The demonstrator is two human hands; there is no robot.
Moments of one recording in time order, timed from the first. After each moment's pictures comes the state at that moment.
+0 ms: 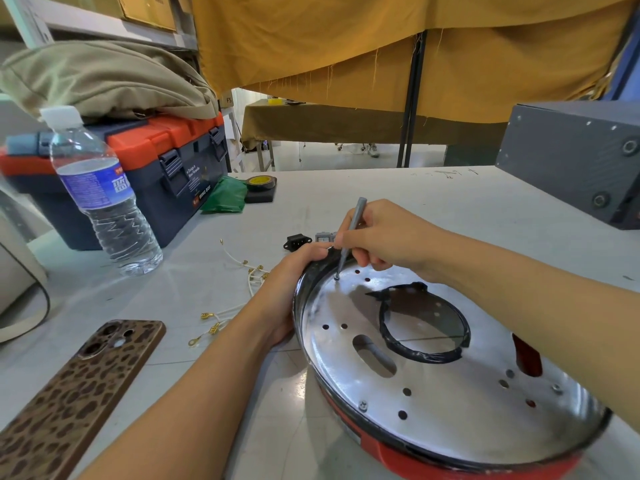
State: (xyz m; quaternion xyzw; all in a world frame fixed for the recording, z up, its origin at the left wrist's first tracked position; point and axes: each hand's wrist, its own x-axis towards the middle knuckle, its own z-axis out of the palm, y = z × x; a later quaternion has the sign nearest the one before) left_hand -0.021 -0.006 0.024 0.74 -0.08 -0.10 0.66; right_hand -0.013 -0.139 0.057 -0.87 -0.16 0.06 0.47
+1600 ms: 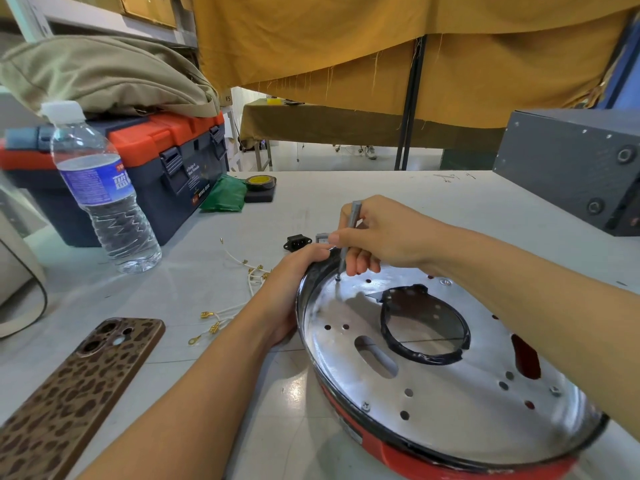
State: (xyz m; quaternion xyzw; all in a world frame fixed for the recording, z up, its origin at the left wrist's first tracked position) left_hand -0.018 -0.007 0.020 0.70 0.00 -0.12 0.70; right_hand -0.011 -0.136 0.063 -0.88 -0.23 0.06 0.42
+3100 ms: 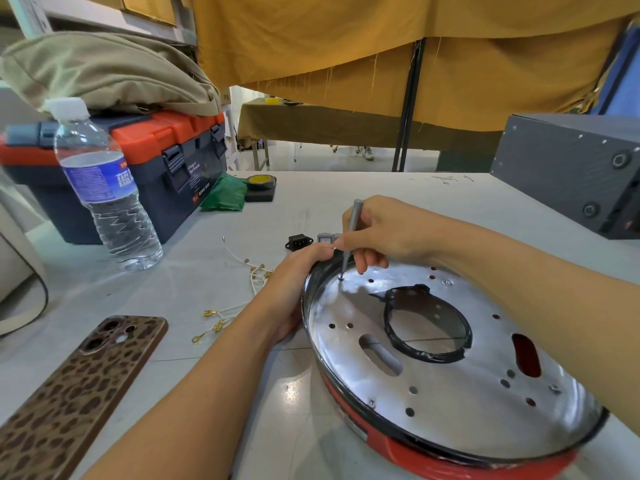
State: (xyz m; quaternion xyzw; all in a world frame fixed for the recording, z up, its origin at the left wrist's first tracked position) left_hand -0.035 0.015 0.001 0.62 -0.09 -0.10 0.77; right_hand -0.007 -0.136 0.070 -0.91 -0.22 0.08 0.35
